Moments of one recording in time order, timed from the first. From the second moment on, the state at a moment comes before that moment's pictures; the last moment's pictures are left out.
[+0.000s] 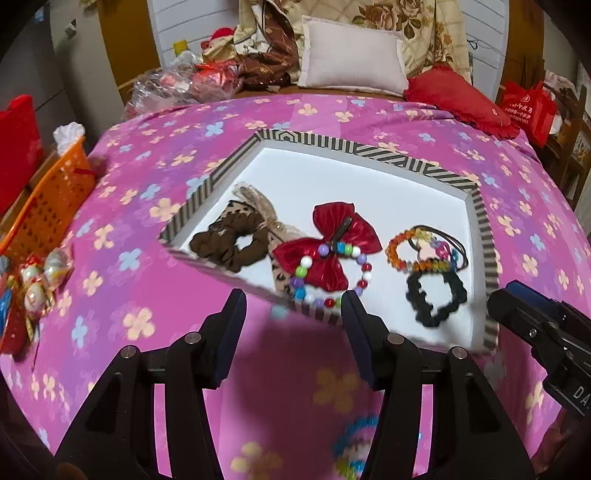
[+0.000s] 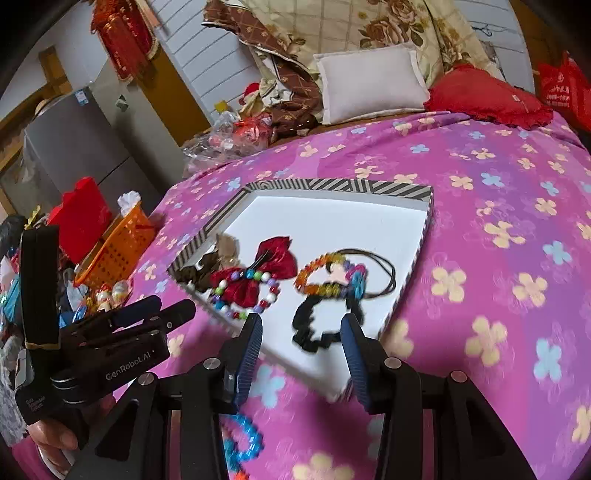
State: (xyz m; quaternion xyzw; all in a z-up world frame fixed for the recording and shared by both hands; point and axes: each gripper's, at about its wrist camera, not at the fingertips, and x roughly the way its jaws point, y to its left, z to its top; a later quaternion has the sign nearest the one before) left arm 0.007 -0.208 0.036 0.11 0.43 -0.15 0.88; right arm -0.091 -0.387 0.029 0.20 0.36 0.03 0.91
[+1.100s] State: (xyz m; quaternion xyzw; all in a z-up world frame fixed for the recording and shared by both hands) left arm -0.109 -0.146 0.045 0.08 0.40 -0.13 0.90; right arm -0.183 -0.318 0.052 0.15 0.35 0.02 0.92
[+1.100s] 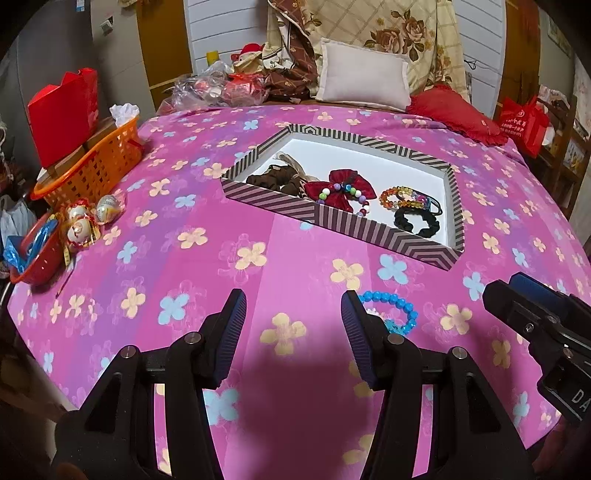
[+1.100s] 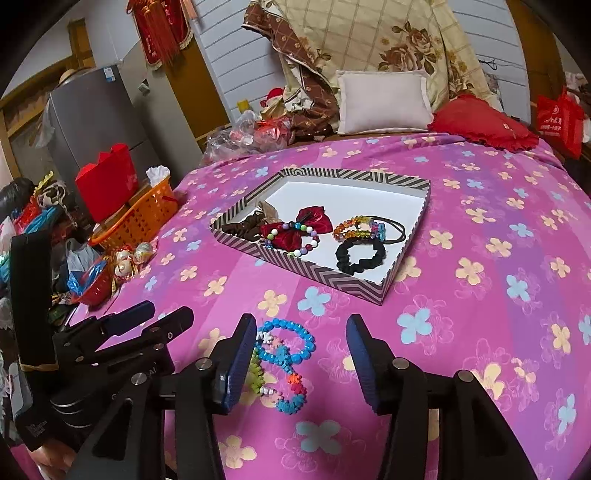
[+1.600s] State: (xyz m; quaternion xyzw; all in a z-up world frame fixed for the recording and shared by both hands) left arm -0.120 -0.144 0.043 0.08 0.40 -0.14 0.90; right arm -0.191 -0.311 0.053 0.14 0.35 0.02 0.93
